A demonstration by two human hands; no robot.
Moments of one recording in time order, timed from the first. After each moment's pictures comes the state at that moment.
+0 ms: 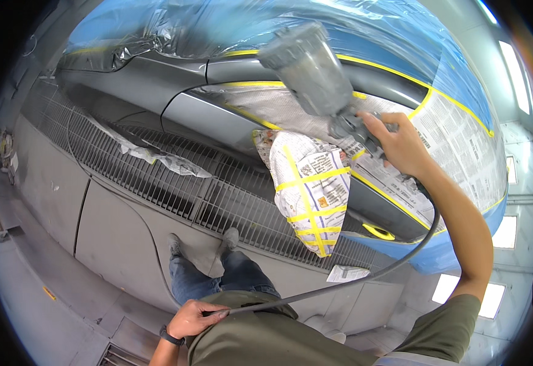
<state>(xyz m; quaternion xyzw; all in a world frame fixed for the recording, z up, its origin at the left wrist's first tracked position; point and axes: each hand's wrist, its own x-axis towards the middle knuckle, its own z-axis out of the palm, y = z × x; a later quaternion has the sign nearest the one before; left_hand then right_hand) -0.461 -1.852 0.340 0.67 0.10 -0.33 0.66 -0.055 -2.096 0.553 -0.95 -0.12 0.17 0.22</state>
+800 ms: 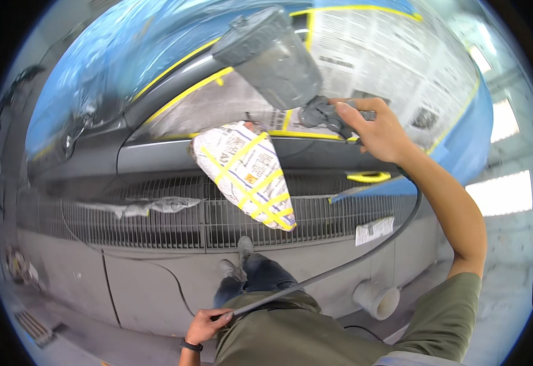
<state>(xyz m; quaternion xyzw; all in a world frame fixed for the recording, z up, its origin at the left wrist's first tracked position) -0.463 -1.846 0.305 0.66 0.11 -0.41 0.62 -0.138 -2.226 0.545 -0.94 0.01 0.06 0.34</state>
